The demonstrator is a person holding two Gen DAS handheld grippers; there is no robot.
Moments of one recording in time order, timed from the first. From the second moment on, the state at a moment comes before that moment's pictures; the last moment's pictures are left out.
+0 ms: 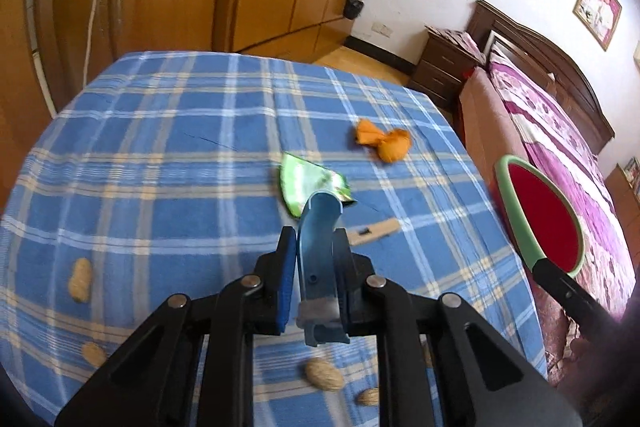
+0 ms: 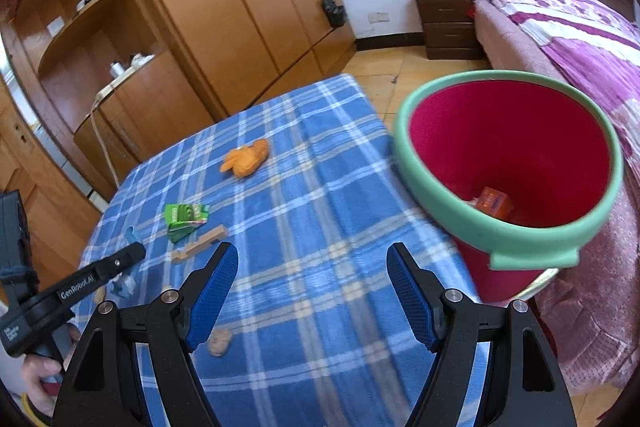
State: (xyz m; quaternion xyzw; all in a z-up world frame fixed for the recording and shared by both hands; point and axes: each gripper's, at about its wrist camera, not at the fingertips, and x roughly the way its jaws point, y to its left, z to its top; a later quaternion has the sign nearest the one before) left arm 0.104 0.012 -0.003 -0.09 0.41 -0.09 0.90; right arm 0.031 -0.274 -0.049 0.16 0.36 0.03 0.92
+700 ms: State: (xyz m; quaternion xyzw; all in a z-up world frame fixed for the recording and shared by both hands) left arm 0.105 0.080 -0.018 -0.13 0.41 -0.02 0.90; right arm 0.104 -0.162 -0.081 0.07 0.42 0.14 0.89
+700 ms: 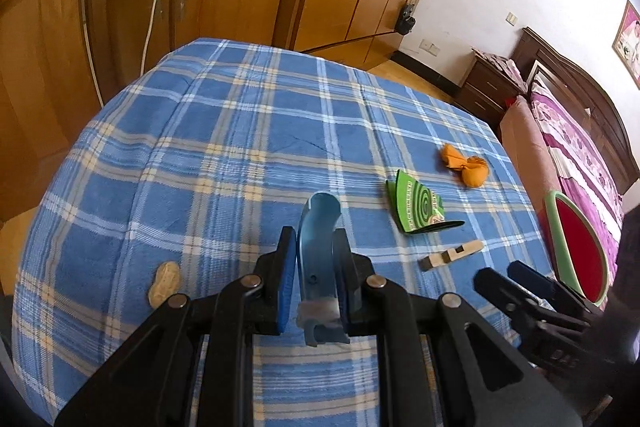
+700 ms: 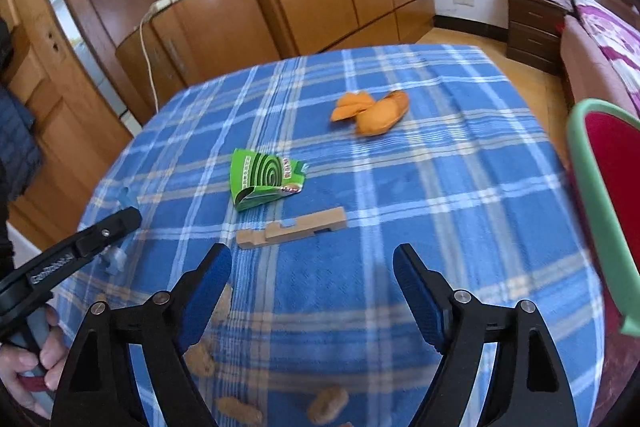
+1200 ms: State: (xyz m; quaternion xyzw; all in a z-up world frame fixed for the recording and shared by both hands) left arm 0.106 0.090 -0.025 -0.14 0.41 -0.02 0.90; right arm 0.129 -0.118 -0.096 -0.02 0.44 0.12 0.89
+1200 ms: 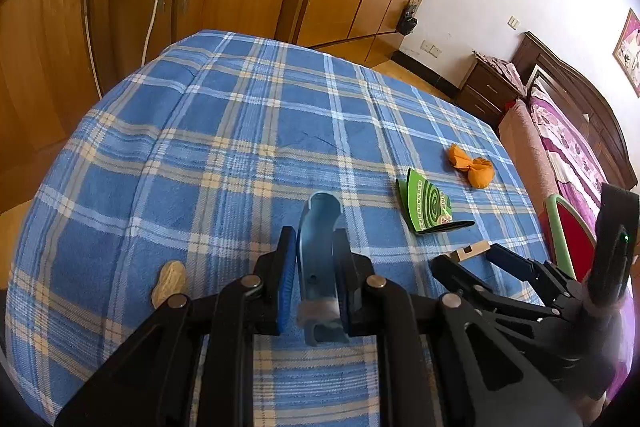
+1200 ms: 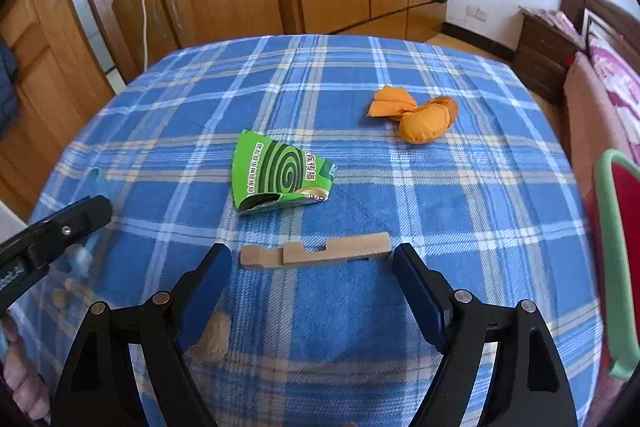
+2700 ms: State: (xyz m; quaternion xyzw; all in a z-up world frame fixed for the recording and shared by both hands) left arm 0.106 0.082 -0.028 -0.15 0.41 -0.04 0.90; right arm 0.142 -0.150 -0.094 -0.02 0.44 0.16 0.88
